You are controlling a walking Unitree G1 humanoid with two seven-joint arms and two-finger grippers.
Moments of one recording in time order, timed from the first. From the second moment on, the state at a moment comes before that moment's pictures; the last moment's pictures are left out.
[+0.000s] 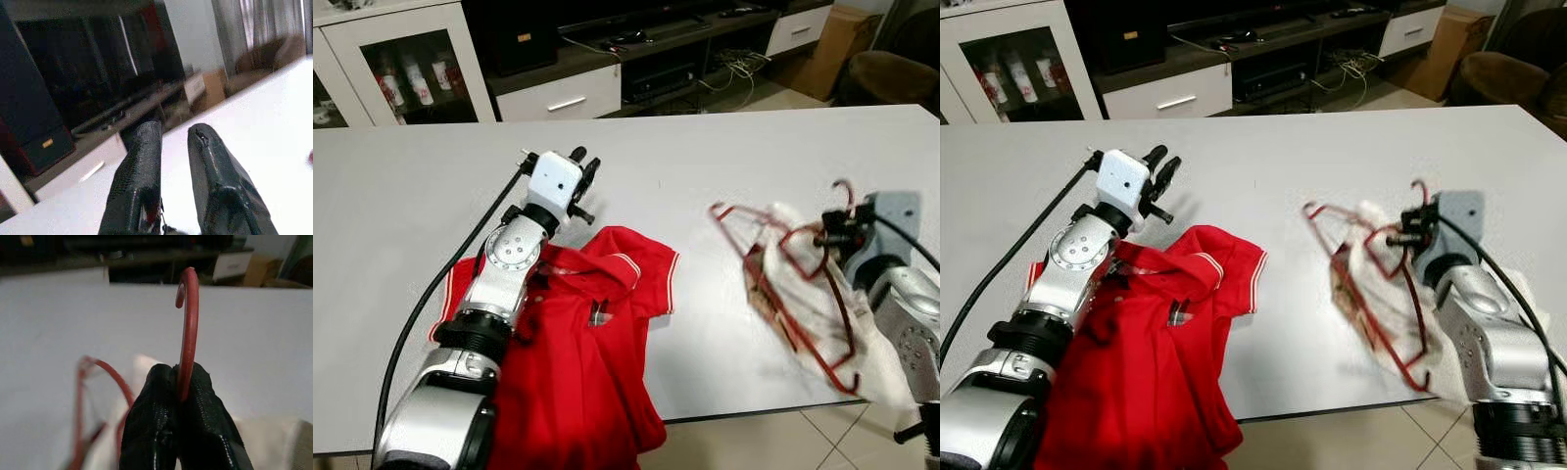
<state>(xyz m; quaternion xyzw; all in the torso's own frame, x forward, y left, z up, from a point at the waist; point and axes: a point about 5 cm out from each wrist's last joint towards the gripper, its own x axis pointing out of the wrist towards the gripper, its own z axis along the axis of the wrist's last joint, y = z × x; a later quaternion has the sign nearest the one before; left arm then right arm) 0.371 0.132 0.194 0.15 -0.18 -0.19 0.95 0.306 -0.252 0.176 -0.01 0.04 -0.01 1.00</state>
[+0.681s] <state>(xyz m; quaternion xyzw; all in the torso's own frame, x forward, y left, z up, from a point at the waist) 0.353 0.126 0.250 0.03 -0.35 -0.18 0.92 0.306 -0.208 0.212 0.07 -0.08 0.11 0.99</state>
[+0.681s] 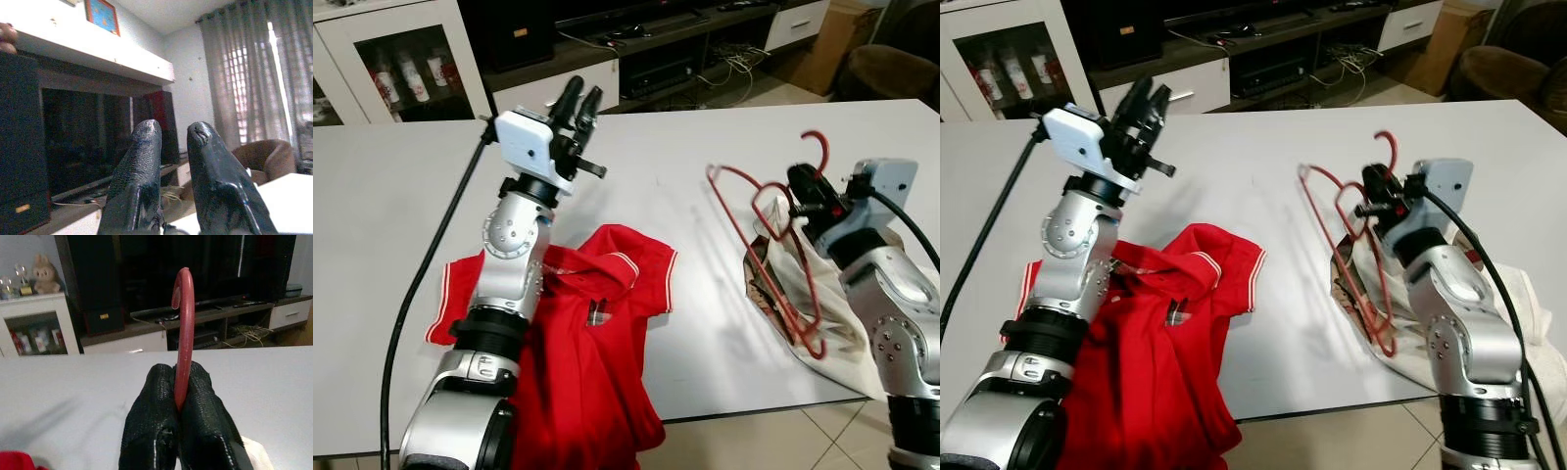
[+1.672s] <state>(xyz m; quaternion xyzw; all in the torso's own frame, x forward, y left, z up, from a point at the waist) 0.339 0.185 0.211 0.16 -0.11 -0.21 0.96 0.293 -0.189 0.205 0.10 -0.10 0.14 0.98</state>
